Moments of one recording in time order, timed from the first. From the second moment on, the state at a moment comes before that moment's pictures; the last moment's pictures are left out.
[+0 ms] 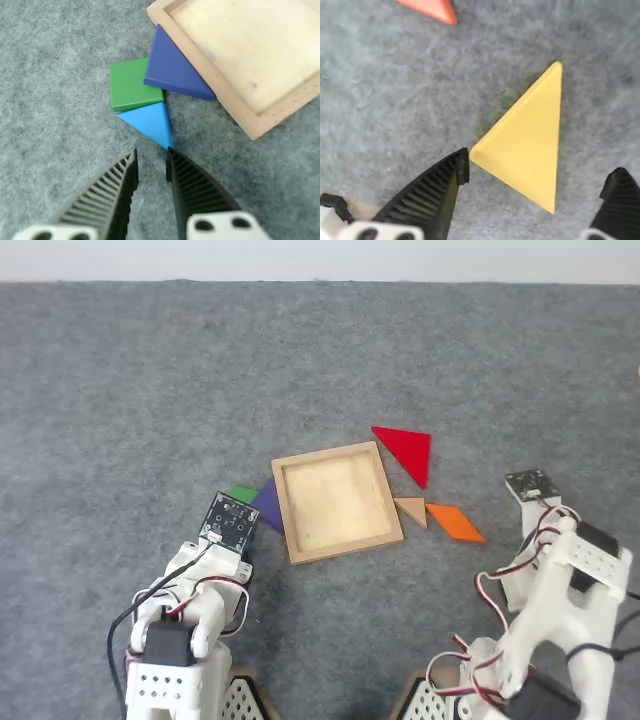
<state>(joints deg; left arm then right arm) -1.4 -102.8 97.1 72.0 -12.7 28.7 -25.8 58.0 66.5 44.3</state>
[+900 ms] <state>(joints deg) -1.4 -102.8 97.1 72.0 -12.7 28.7 -18.2 60.5 59.8 46.8</state>
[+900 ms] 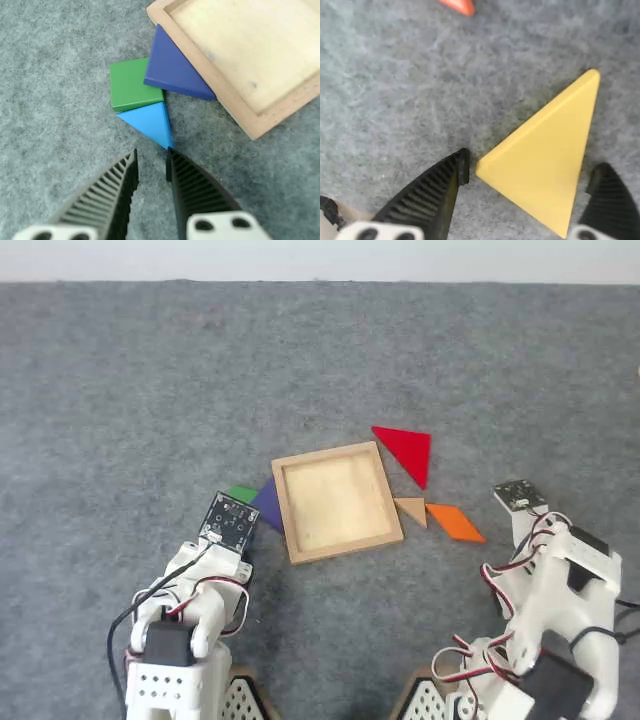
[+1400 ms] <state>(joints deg) -1.4 -102.8 97.1 72.0 -12.7 29.0 -18.5 59.7 59.3 45.0</state>
